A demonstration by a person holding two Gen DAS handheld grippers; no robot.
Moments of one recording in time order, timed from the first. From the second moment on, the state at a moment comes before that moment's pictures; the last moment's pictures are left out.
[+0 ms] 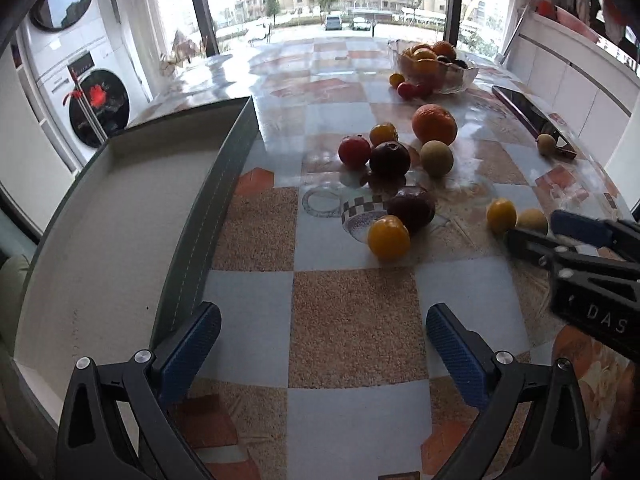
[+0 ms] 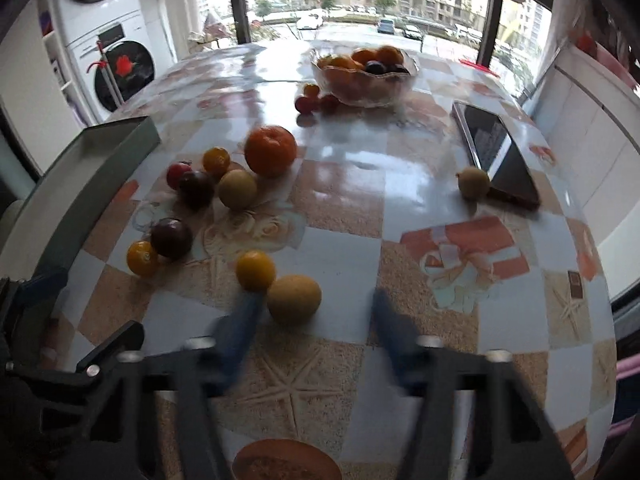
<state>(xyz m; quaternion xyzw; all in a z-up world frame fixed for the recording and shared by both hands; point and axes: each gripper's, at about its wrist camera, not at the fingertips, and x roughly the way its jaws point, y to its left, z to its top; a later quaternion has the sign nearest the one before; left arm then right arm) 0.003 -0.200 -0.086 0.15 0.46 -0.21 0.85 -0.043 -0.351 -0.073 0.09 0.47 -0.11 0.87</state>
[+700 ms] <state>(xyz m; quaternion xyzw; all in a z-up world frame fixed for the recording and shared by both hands) 0.010 -0.212 -0.065 0.09 0.46 -0.27 0.84 -0.092 -0.377 -0.055 0.19 0.45 -0.10 0.87</state>
